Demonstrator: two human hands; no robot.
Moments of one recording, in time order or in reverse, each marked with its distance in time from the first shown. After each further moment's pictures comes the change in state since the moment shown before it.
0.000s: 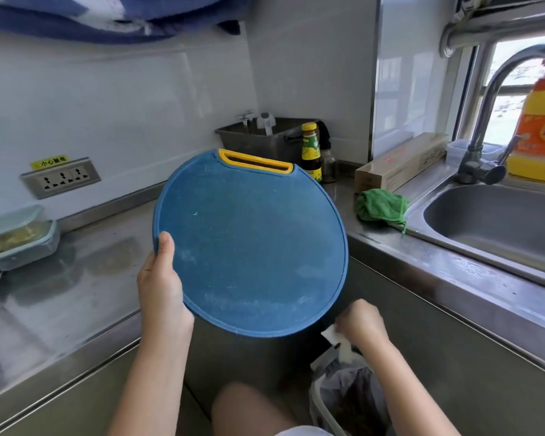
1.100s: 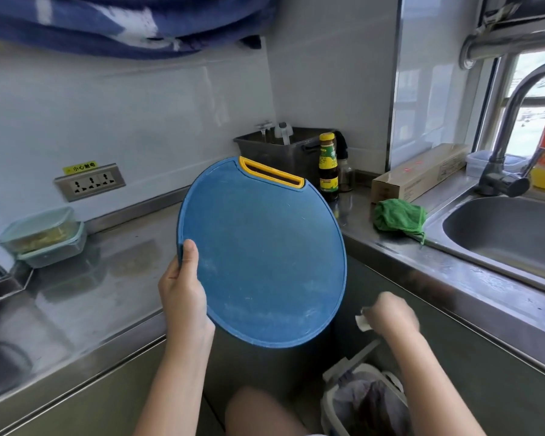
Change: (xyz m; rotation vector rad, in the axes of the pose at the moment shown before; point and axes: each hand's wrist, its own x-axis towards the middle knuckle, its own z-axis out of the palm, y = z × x) left_hand -0.011 0.003 -0.005 0.009 -0.020 0.105; right_hand -0.012 -0.023 -0.044 -0.148 0.062 0.092
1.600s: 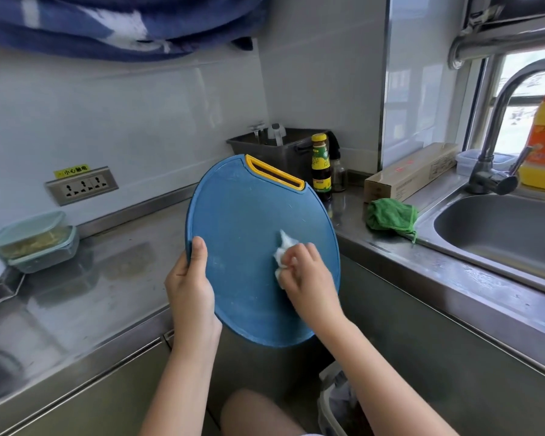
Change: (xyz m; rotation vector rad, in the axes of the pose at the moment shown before) left_hand -0.007 -0.002 0.017 0.011 -0.012 -0.004; right_hand -0.063 -0.079 0.012 0.626 0.345 -0.929
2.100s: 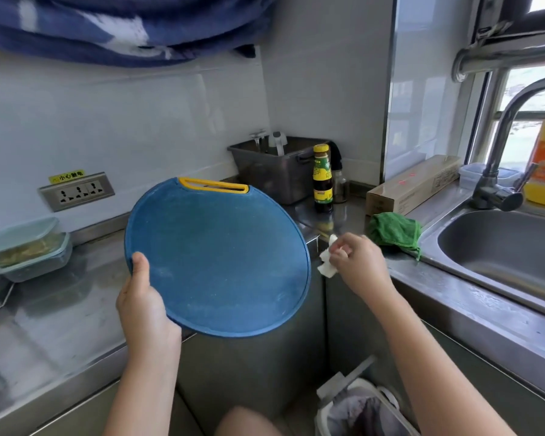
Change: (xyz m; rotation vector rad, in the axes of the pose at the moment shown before) left_hand 0.043 0.010 -0.025 -0.113 0.236 -0.086; right_hand 0.070 0.038 -0.062 -0.244 -0.028 0.351
